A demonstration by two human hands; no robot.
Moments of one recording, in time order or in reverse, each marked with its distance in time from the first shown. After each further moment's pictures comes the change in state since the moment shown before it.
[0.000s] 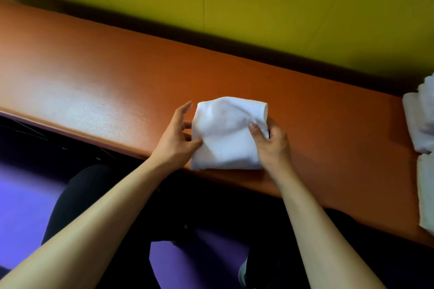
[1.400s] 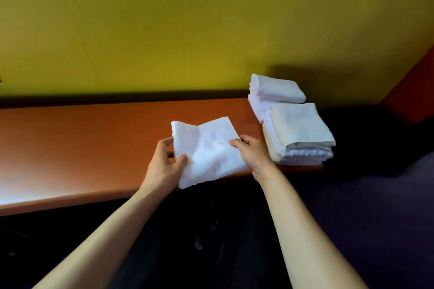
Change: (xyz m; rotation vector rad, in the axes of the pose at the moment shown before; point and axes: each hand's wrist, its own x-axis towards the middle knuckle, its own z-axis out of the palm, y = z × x) left_hand -0.143 0.136 0.126 0.021 -0.173 0.096; right_hand -0.131 -0.005 -0.226 0.324 0.199 0.384
